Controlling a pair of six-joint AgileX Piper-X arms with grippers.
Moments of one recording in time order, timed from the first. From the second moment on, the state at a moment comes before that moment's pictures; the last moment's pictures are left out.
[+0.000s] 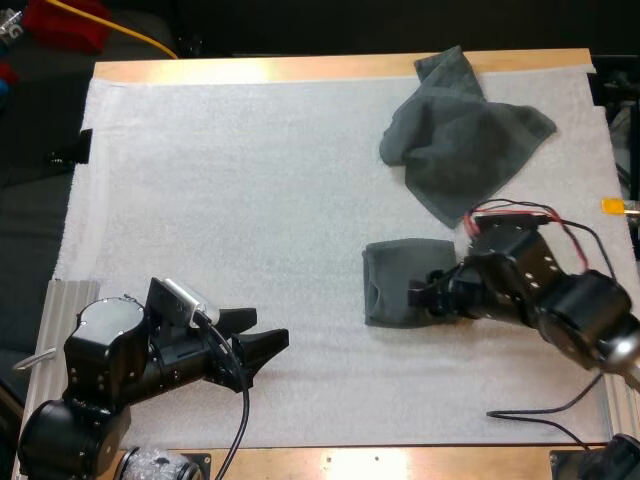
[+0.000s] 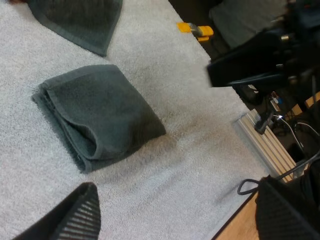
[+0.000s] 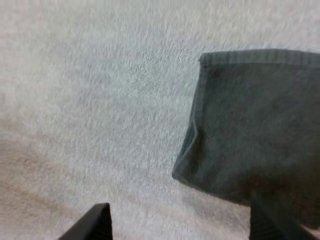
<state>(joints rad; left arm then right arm) -0.23 0.54 -0.76 0.94 0.71 -2.02 0.69 1.06 -0.96 0.92 -0.09 -1.31</state>
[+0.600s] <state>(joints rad) -0.23 0.77 -0.76 0.83 0.78 -2.04 0.69 0.94 -0.96 1.04 -0.04 -1.31</state>
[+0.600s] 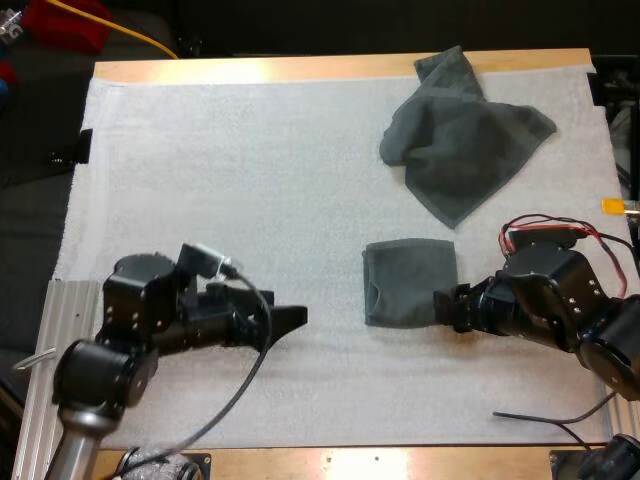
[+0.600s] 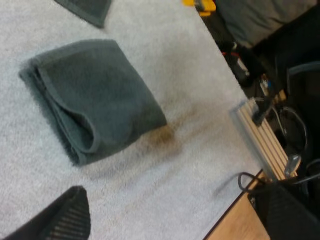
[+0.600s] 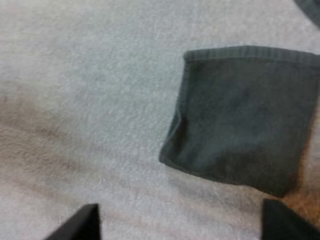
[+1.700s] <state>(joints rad) -0.41 1.37 -0.76 0.42 0.68 -2.19 0.69 0.94 -0.96 1.04 0.00 -1.33</state>
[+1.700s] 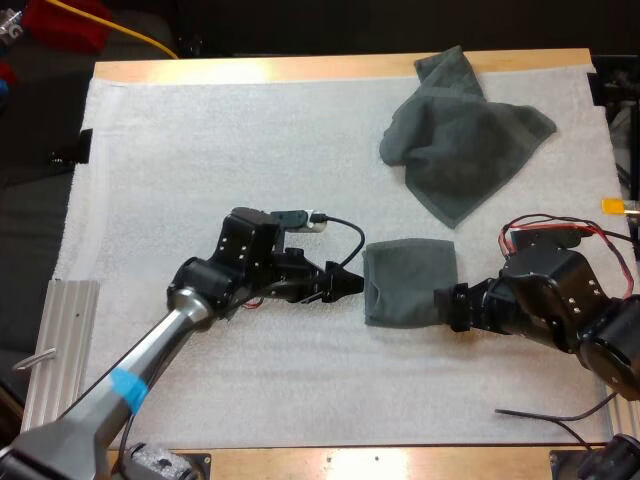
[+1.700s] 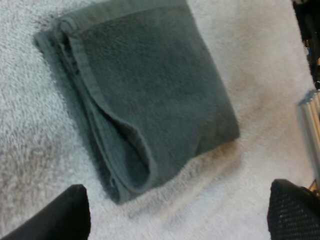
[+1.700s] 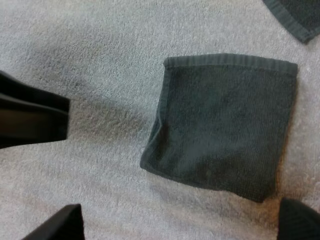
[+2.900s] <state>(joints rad) -0.41 1.79 -0.94 0.33 0.73 -2.39 0.69 0.94 -0.96 1.04 0.00 -1.33</state>
